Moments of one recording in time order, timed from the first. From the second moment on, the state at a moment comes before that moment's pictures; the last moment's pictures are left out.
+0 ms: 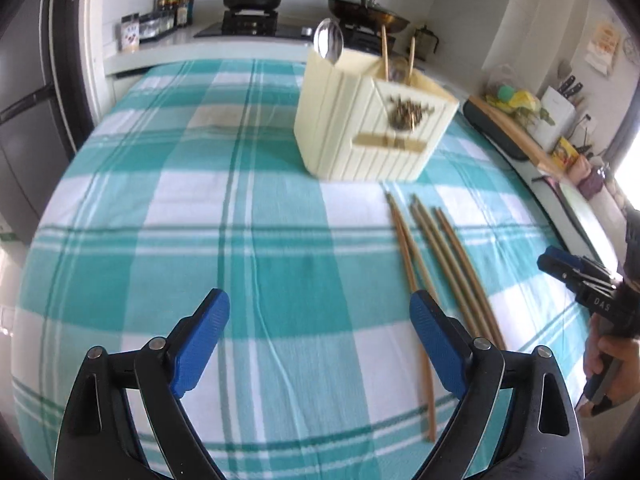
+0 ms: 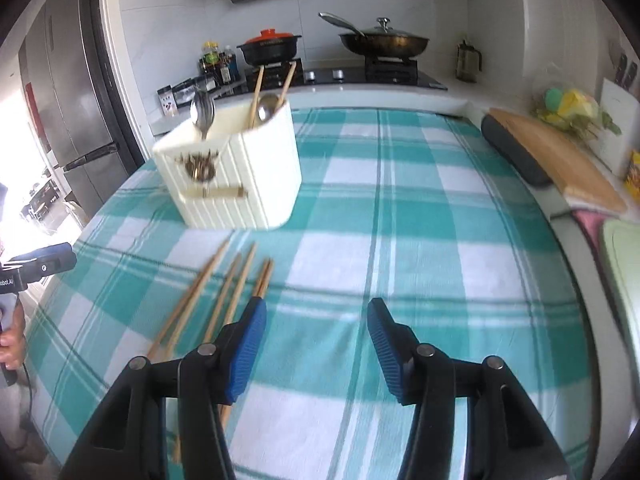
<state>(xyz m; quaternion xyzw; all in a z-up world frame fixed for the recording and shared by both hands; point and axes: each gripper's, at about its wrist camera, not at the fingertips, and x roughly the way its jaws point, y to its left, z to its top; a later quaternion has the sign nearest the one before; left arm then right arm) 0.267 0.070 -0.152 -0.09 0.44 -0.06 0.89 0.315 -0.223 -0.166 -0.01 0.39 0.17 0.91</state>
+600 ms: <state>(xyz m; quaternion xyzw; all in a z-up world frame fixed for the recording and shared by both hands) 0.230 0.059 -0.192 -0.08 0.41 -0.01 0.91 0.249 -0.220 -0.220 -0.02 0.40 0.11 0.91</state>
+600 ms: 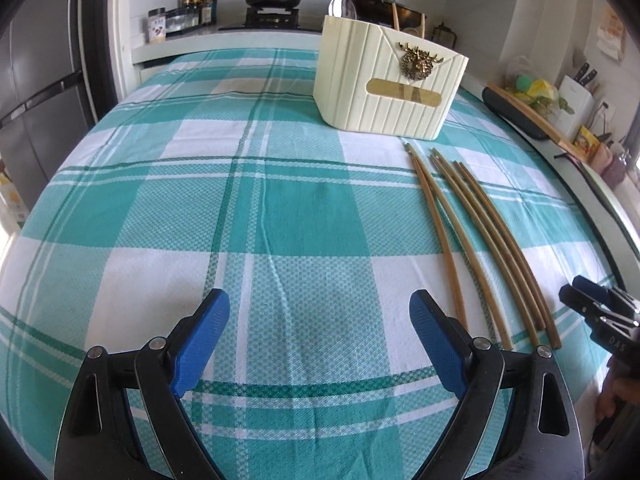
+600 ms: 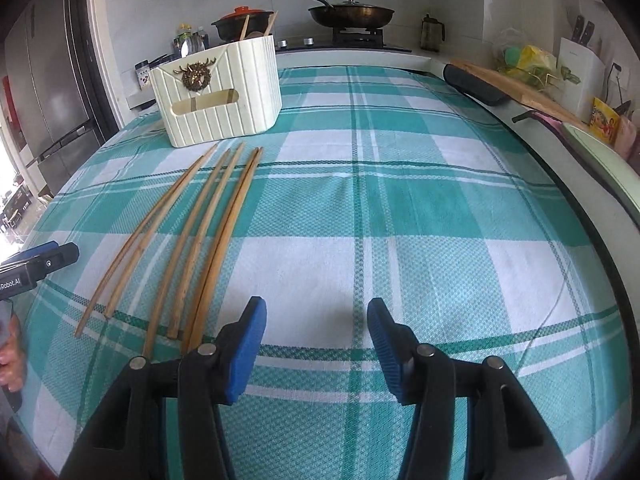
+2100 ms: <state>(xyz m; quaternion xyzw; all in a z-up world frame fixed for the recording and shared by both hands) 0.233 0.064 -0.197 -0.10 0.42 -0.03 0.90 0.300 -0.159 -0.209 -0.05 0.45 0.18 0.87</state>
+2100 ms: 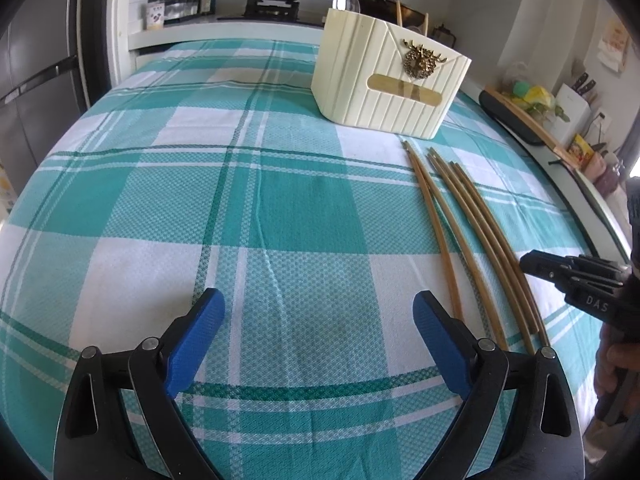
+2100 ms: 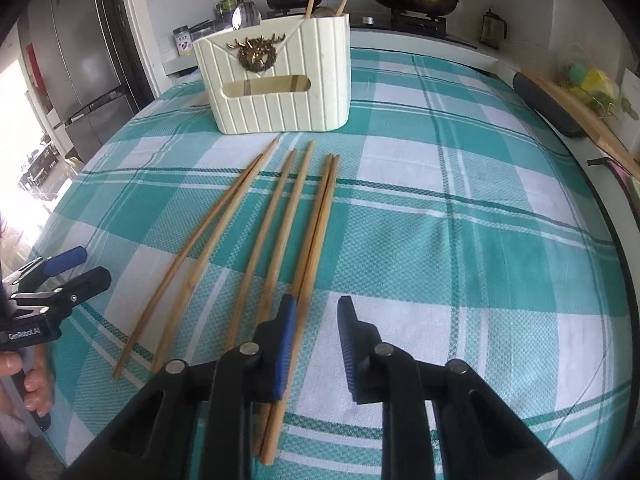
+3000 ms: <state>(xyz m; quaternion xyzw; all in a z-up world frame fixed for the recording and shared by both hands) 0.264 -0.010 -0.192 0.02 0.45 -0.06 0.89 0.276 -0.213 -0.214 -0.05 0.44 0.13 0.89</state>
